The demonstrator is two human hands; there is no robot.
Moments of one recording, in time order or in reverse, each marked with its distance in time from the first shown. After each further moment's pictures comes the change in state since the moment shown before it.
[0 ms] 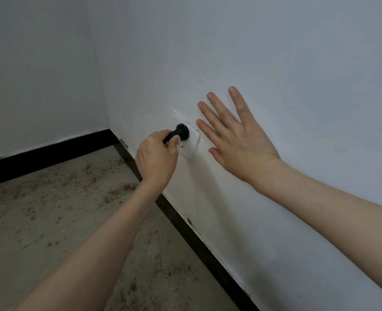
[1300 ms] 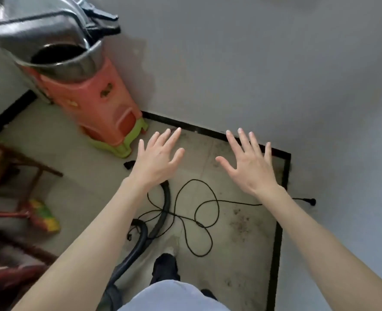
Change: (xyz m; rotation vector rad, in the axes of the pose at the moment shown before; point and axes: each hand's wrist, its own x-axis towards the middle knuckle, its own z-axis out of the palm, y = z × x) left_hand -0.163 0.349 -0.712 0.662 -0.069 -0.705; right_hand -0.029 0.419 -0.502 1.563 0.012 -0.565
